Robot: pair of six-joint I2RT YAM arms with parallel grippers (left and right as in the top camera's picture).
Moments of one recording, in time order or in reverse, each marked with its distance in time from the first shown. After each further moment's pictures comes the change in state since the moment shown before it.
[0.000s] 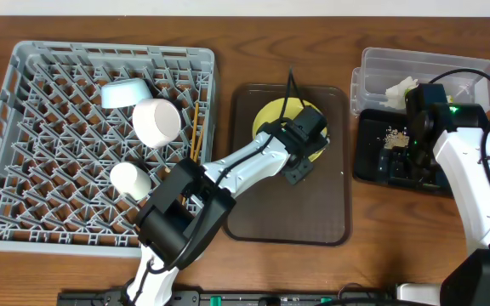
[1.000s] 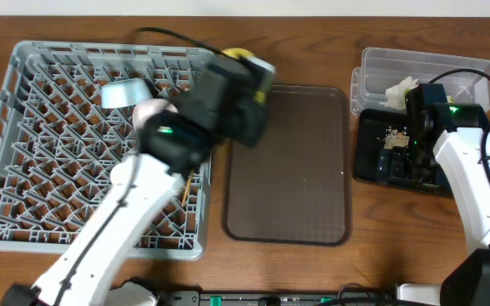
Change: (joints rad) left arm 0.310 -0.657 0.005 -0.124 0.128 -0.218; right arm 0.000 0.000 0.000 -0.001 0.000 0.000
